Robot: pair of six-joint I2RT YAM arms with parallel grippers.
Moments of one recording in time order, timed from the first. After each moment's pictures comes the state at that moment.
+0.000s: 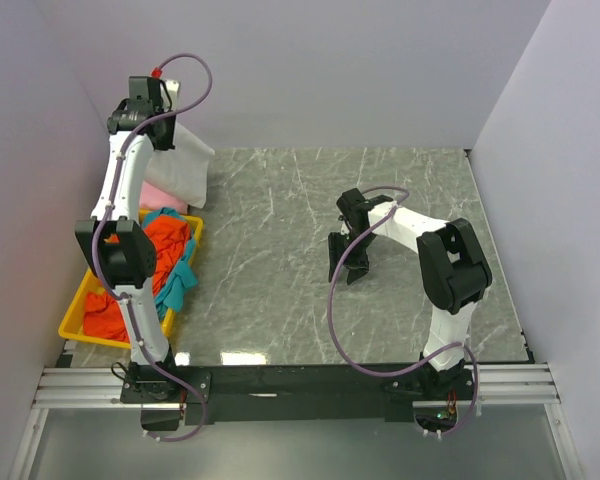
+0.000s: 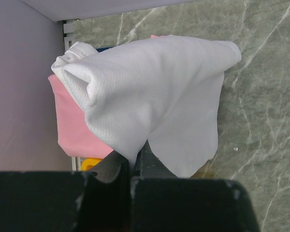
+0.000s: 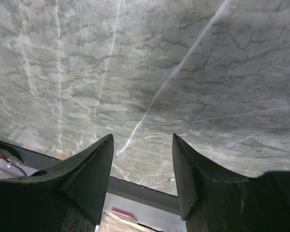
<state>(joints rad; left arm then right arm) 0.01 2.05 2.20 -0.86 -0.15 0.19 0.44 1.88 1.27 -0.85 -0.28 0.46</state>
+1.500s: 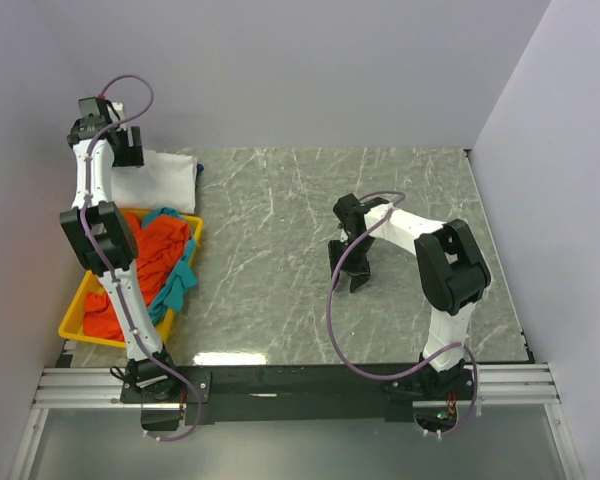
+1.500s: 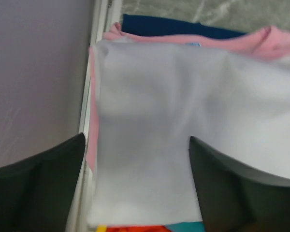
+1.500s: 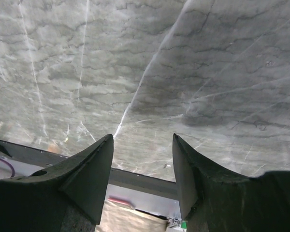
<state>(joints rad) 0.28 2.30 2.31 -0.84 -0.01 0.13 0.48 1.88 1.26 -0.93 -0.26 0.48</state>
